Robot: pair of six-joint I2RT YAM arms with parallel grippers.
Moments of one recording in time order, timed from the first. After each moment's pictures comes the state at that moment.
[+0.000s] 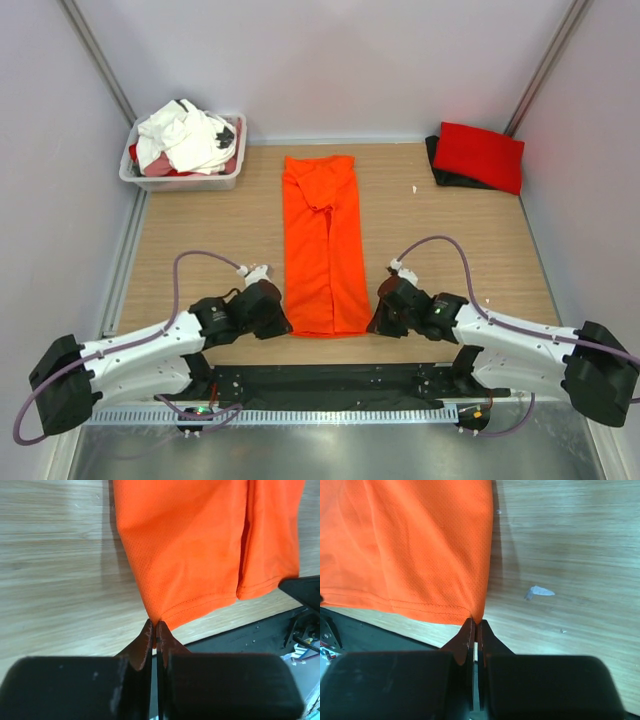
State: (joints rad) left arm -0.98 0.96 0.46 -0.42 -0.12 -1.10; right arm 0.92 1.01 0.43 -0.39 0.05 1.05
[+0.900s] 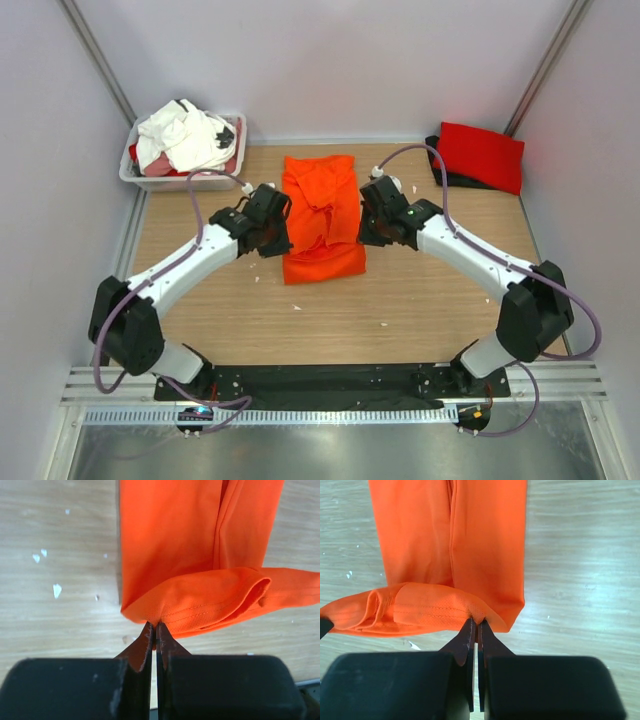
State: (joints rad) left arm -0.61 1.42 1.14 -0.70 -0.13 -0.75; right arm 0.63 1.49 1.19 -0.62 0.13 0.67
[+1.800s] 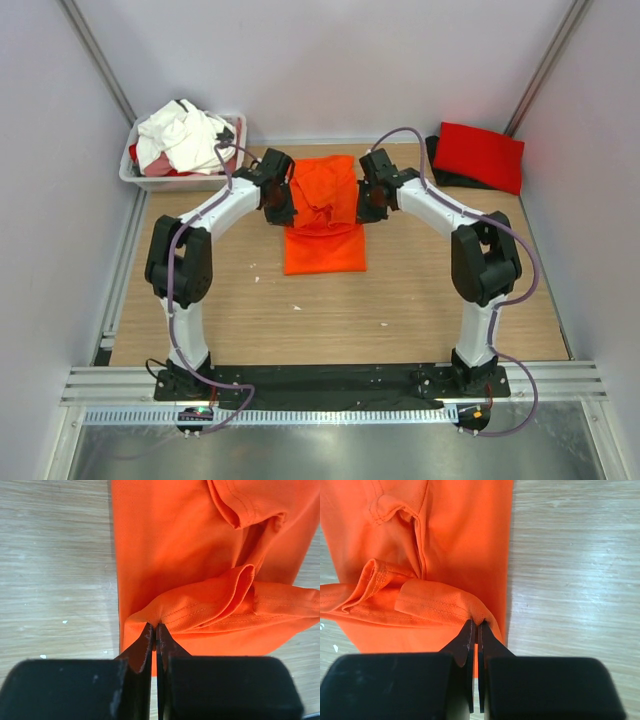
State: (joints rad) left arm -0.42 1.94 1.57 -0.71 0.02 -0.59; right arm 0.45 1.91 1.52 -0.62 0.00 0.51
